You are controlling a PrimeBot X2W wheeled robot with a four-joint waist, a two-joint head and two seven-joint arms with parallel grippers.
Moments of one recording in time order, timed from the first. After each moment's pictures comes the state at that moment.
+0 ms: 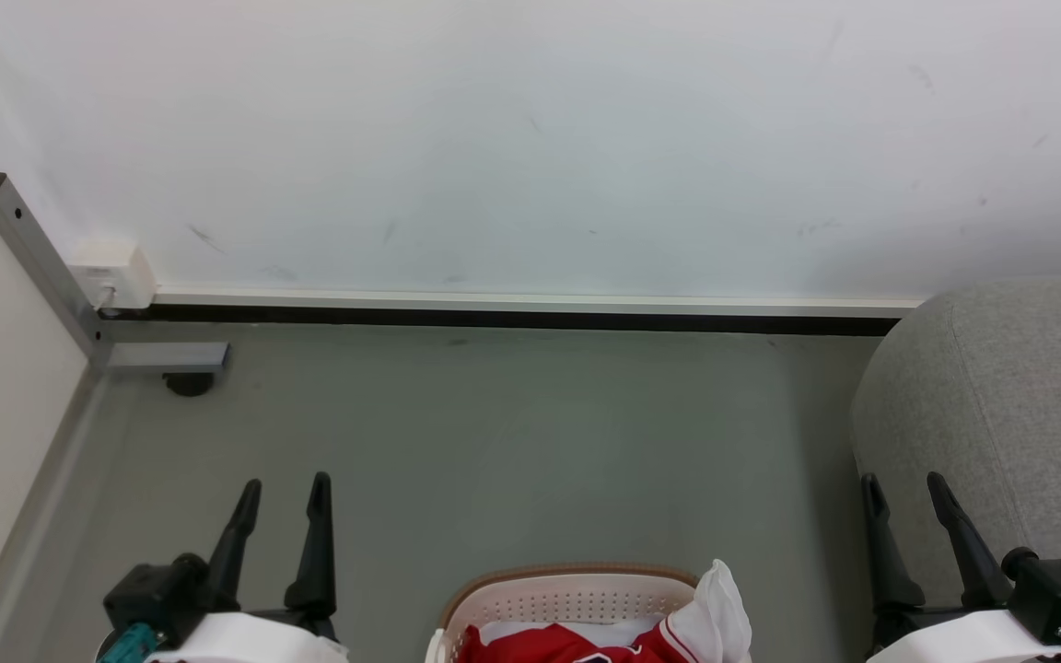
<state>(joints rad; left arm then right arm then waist) -0.06 0.07 -0.06 0.13 -0.32 -0.05 -0.19 -0.10 -0.04 0.06 0.24 0.34 0.13 -0.19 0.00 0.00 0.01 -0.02</state>
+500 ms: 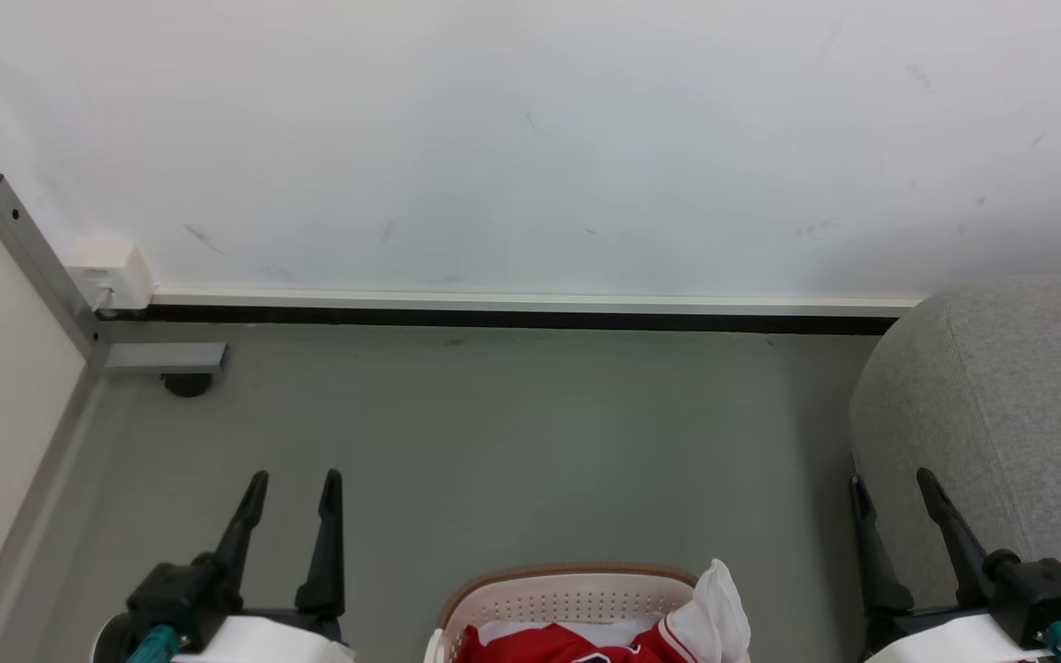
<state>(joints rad) -0.06 0.08 -0.07 0.12 -0.20 -0.04 -0.22 -0.10 -0.04 0.07 0.25 0.24 0.13 -0.22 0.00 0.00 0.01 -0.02</state>
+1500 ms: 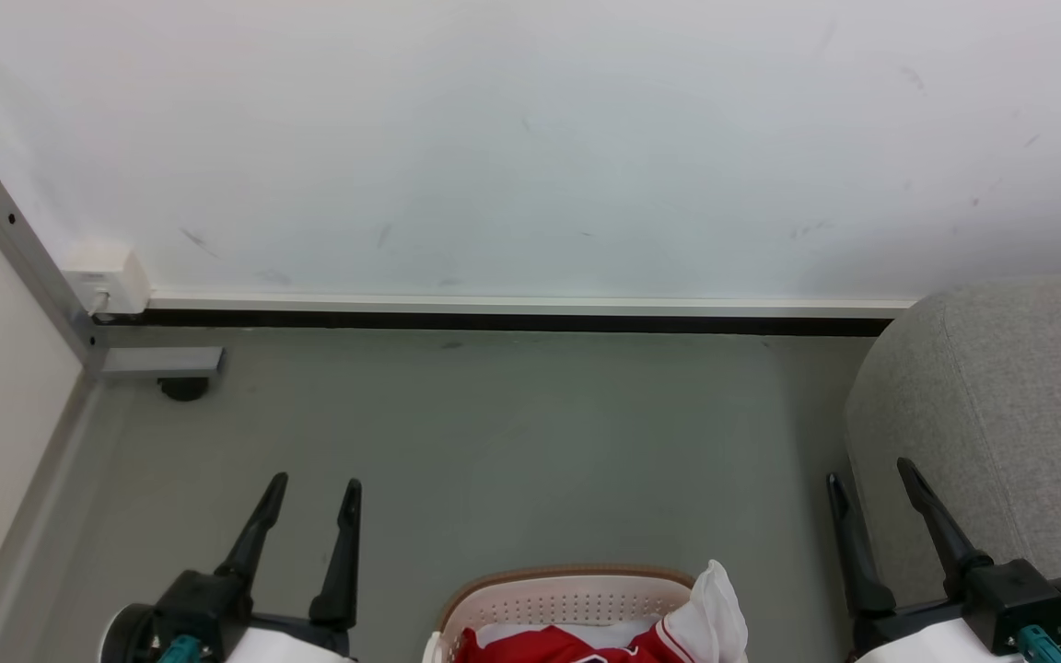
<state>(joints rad) -0.06 0.06 -0.05 0.15 -0.07 -0.08 -0.26 -0.11 -0.05 0.09 0.24 0.12 0.13 -0.26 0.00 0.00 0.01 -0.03</state>
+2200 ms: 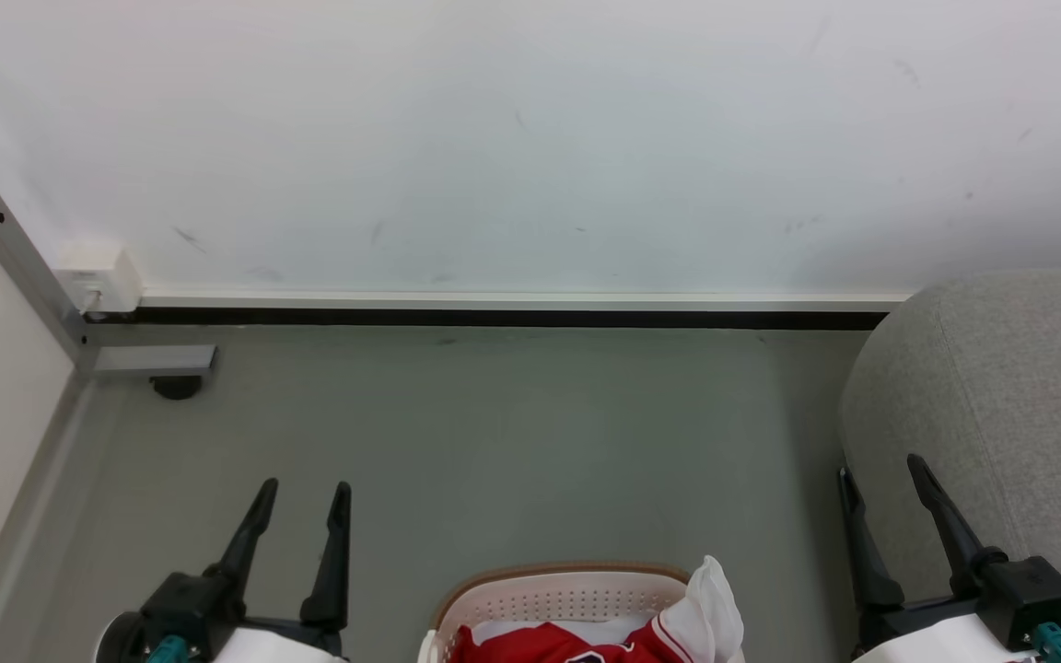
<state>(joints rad) -0.07 0.05 -0.03 0.17 -0.09 -0.09 -0.26 -0.11 -0.05 0.09 0.24 0.17 0.13 -0.26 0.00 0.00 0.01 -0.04</state>
